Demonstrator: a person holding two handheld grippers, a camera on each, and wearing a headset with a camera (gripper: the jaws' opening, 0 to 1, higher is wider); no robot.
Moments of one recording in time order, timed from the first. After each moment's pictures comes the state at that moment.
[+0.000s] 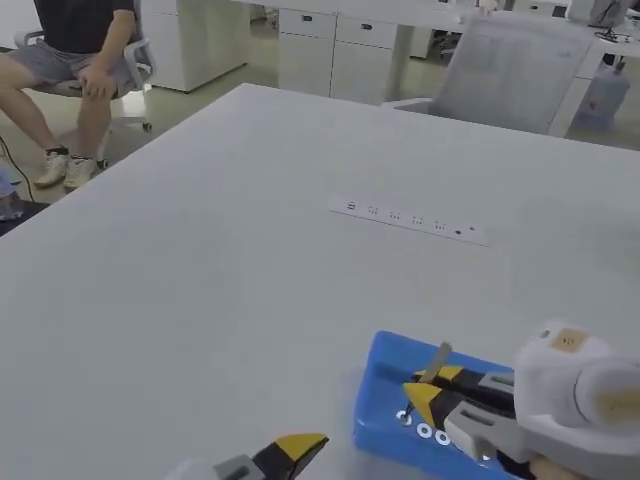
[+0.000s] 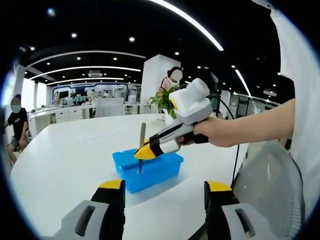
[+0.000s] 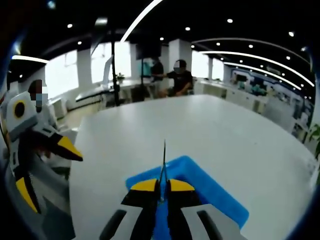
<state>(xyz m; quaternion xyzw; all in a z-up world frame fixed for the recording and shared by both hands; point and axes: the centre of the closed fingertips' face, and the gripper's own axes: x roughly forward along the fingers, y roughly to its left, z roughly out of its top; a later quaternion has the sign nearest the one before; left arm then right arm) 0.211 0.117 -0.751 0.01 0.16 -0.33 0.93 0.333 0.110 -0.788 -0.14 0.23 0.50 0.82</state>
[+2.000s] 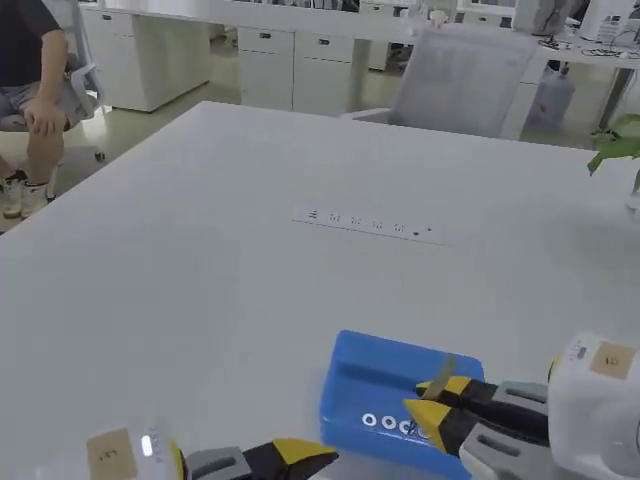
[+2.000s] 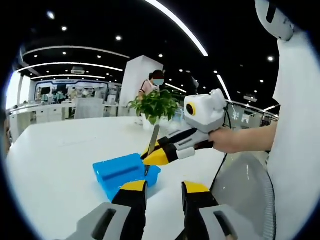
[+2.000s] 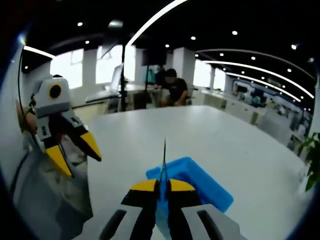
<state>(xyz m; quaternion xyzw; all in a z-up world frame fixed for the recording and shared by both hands) 0.198 0.094 -0.712 -0.02 0.16 -0.43 0.89 0.272 0.070 -0.745 -0.16 0.19 0.51 0.82</state>
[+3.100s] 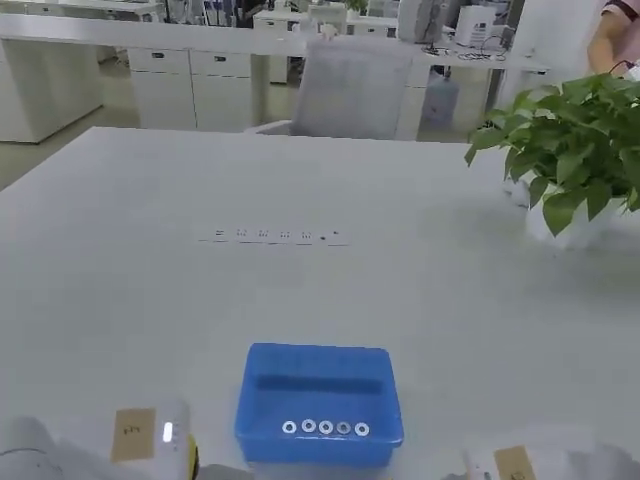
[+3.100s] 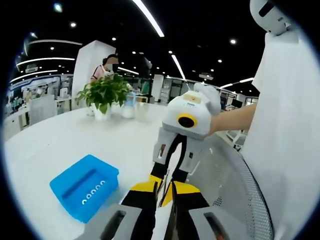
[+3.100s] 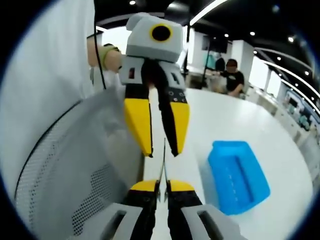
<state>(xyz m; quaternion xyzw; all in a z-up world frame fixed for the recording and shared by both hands) 0.173 0.032 -0.724 0.05 0.20 -0.61 0.76 0.167 0.050 -0.788 -0.27 0.22 0.67 0.66</state>
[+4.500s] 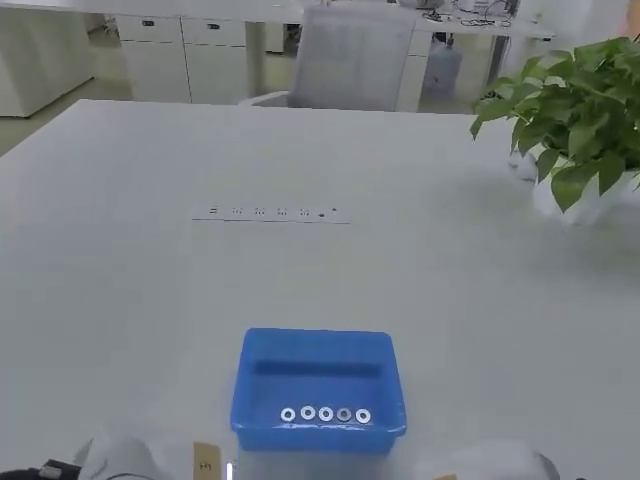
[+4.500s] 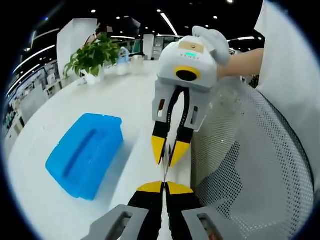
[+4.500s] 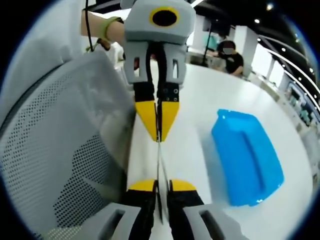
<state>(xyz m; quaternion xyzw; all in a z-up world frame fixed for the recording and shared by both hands) 0.185 0.070 -0.822 0.22 0.31 -0.60 0.71 0.185 0.041 -0.850 -0.31 0.28 0.64 0.64</state>
